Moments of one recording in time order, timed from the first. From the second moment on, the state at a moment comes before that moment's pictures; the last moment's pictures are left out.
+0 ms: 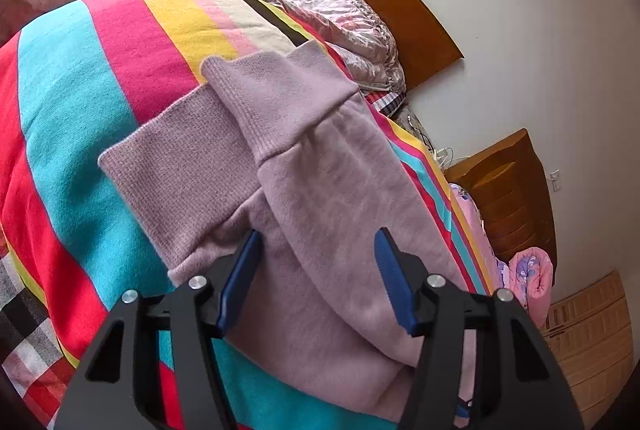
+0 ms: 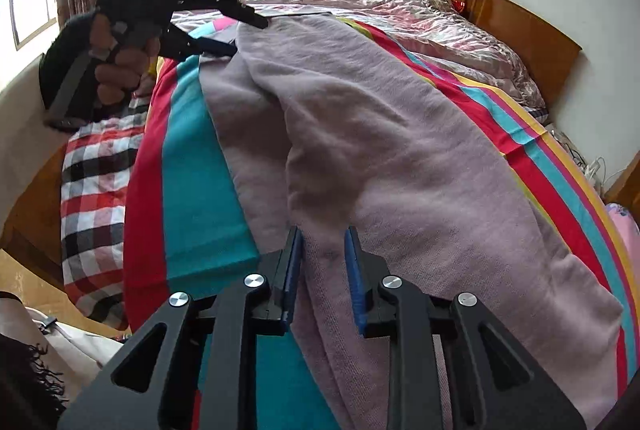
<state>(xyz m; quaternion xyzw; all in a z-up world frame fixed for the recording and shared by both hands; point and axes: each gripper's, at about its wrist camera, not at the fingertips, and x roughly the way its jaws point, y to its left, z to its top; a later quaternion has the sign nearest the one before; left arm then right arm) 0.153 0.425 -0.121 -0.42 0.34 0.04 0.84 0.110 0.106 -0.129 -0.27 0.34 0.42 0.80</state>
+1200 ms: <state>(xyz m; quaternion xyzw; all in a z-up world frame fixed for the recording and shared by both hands) 0.102 0.427 -0.134 -0.41 0.34 0.13 0.84 0.084 0.092 -0.127 -0.32 0.30 0.41 0.79</state>
